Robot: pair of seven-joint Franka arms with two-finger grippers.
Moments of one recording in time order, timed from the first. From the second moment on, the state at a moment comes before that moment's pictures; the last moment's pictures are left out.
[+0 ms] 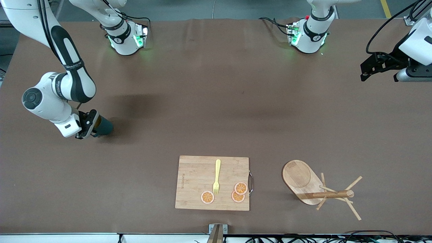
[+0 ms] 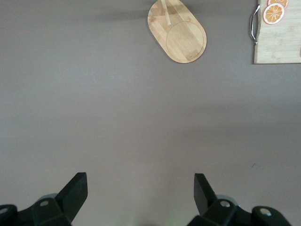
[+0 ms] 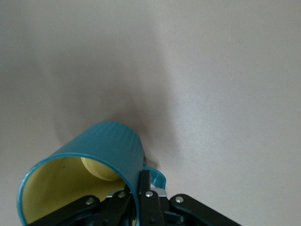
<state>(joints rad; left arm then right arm) 0.01 -0.06 -0.14 -1.56 0.03 1.51 -0.06 -0.03 0.31 -0.09 -2.18 0.11 2.45 -1.49</state>
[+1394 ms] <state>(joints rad) 0.01 -0.04 -0.15 -1.56 0.03 1.51 -0.06 0.58 0.15 -0.07 -2.07 0.14 2.17 0.11</state>
